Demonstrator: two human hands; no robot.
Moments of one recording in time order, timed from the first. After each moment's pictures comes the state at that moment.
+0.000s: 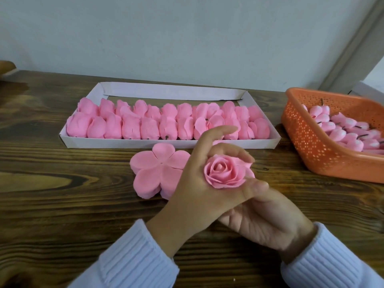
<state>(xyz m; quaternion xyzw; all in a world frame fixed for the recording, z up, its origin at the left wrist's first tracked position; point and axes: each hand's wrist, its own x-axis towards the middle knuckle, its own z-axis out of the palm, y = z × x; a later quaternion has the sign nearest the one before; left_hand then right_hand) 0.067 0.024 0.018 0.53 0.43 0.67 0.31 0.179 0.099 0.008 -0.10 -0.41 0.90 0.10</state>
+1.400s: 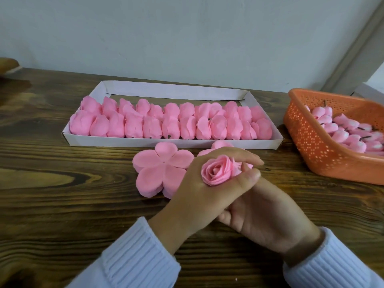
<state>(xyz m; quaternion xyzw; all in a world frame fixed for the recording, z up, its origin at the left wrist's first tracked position) 0.065 0.024 0.019 0.53 0.45 0.65 0.32 0.178 0.096 0.008 -0.12 -0.45 0.88 0.11</state>
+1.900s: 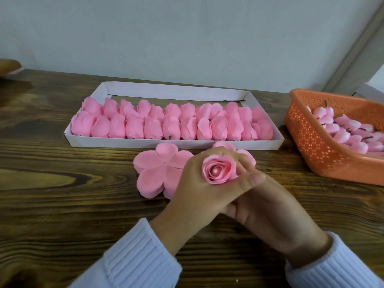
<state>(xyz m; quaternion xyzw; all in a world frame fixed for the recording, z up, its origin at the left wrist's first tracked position) 0.065 0.028 0.011 0.51 0.44 0.69 0.27 0.181 0.097 0.009 -0.13 -0.47 0.85 0.19</state>
